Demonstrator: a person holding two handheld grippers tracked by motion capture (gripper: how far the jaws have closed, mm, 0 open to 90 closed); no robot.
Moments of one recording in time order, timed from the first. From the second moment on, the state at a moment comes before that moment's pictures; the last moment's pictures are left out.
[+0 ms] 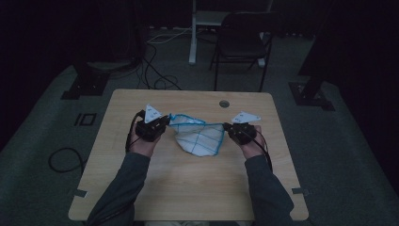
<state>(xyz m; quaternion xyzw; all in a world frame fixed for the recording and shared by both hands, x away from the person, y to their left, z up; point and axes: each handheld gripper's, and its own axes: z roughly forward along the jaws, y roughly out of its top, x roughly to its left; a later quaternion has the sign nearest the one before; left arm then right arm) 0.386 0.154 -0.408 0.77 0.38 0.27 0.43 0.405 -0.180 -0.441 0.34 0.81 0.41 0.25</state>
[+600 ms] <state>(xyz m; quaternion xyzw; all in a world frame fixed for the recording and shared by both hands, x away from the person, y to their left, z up) 0.366 0.152 -0.395 0.76 0.38 0.27 0.46 0.399 -0.185 -0.419 0.33 0.80 0.42 0.27</state>
